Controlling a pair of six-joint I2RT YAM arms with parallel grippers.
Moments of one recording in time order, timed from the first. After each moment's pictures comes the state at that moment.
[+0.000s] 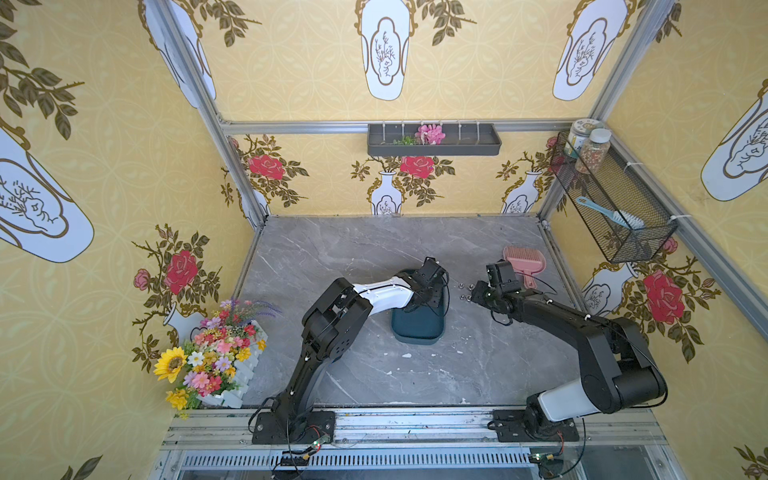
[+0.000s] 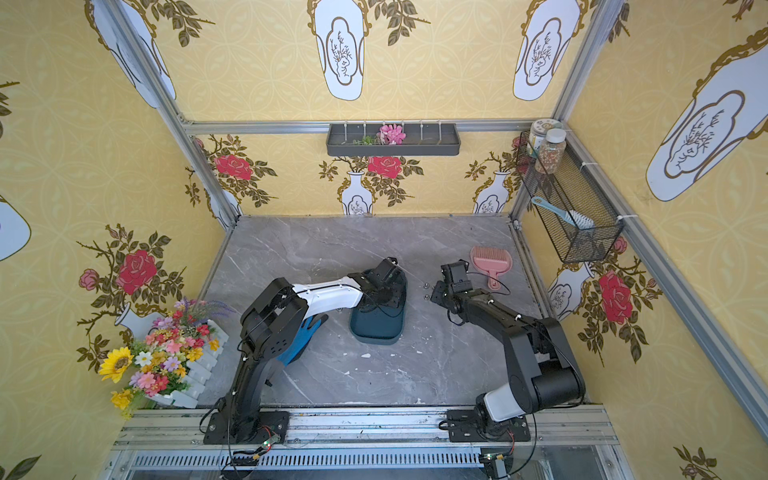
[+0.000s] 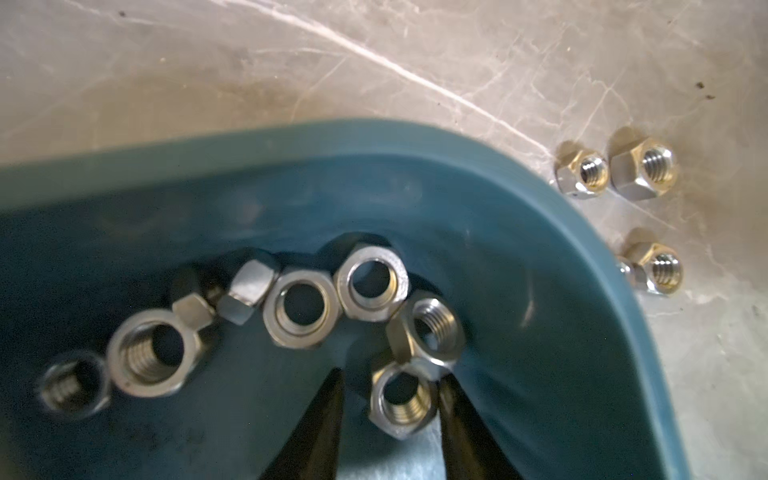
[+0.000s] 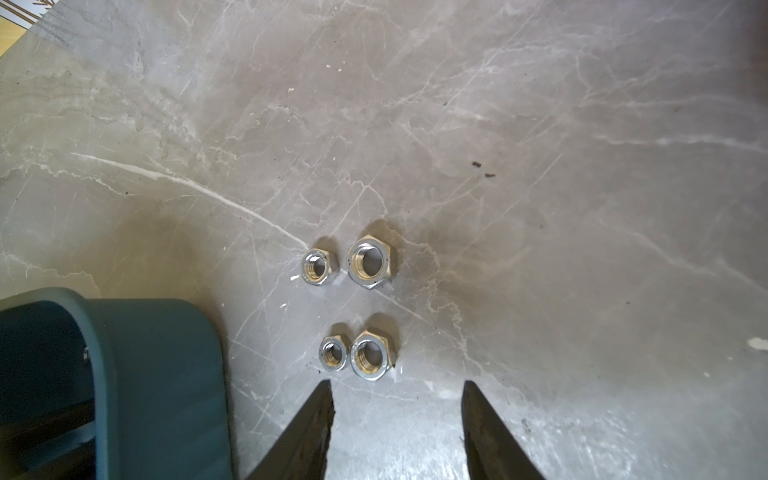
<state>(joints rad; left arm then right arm) -0.83 2.17 1.50 -0.34 -0.08 -0.50 0.22 1.49 0.74 -0.18 0.04 0.60</state>
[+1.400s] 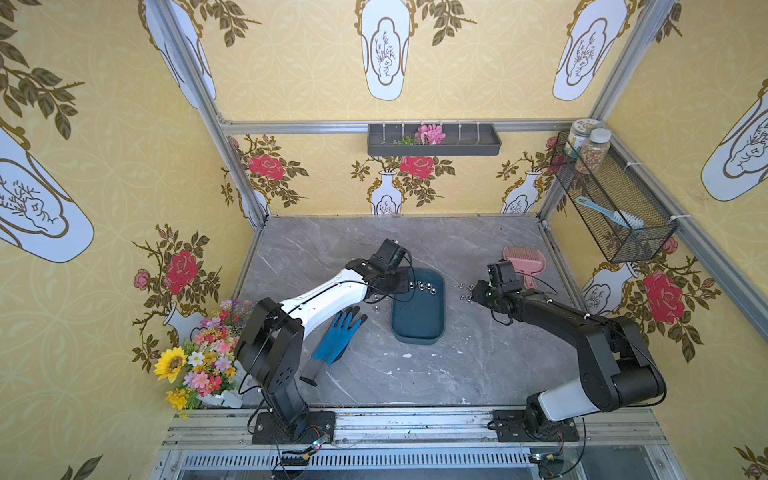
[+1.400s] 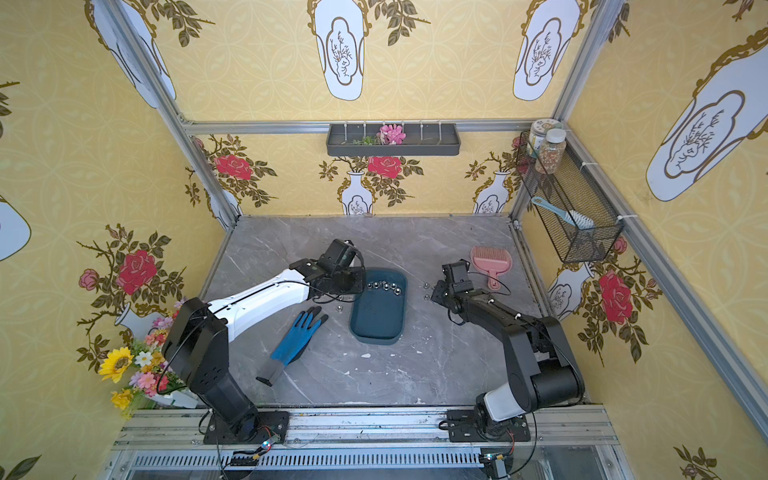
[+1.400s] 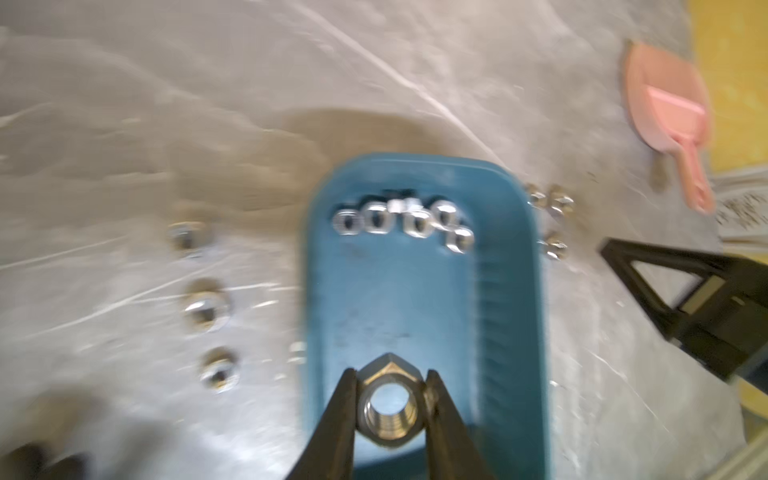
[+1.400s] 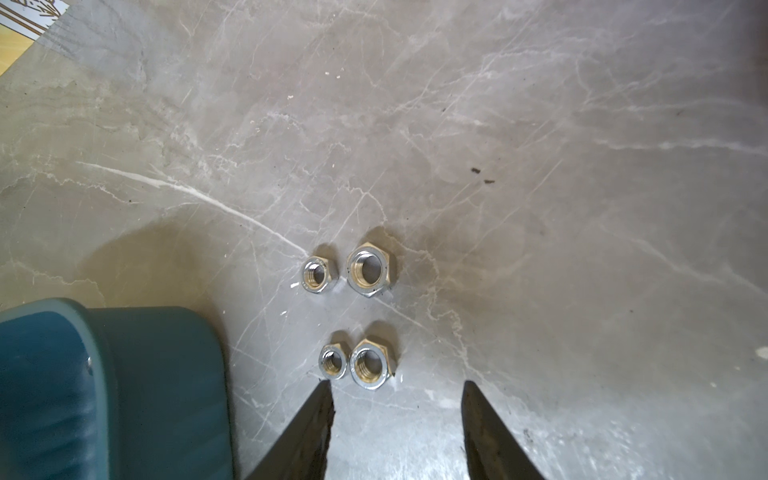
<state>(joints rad) -0.63 1.68 1.25 -0.54 0.00 -0.62 0.21 1.50 0.74 -0.16 0.03 0.60</state>
